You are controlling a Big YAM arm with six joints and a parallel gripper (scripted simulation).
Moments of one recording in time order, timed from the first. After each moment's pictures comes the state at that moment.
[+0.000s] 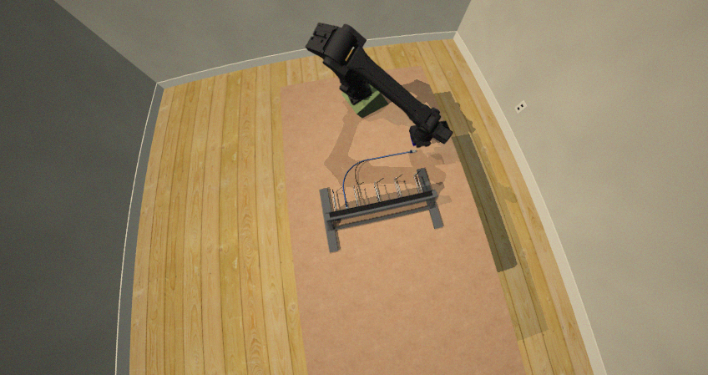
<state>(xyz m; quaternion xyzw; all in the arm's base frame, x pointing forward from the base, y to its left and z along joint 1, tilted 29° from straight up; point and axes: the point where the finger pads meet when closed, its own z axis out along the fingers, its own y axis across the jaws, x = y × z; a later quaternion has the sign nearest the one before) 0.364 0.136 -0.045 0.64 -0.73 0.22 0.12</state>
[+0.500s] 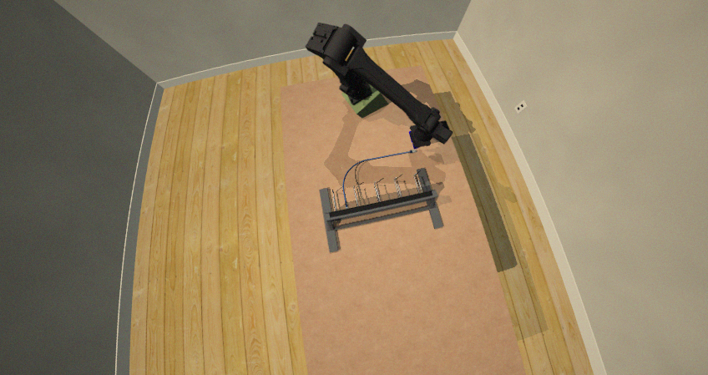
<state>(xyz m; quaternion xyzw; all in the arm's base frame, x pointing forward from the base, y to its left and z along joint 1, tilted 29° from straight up) 0.363 0.136 -0.045 0.64 -0.73 0.22 0.12</state>
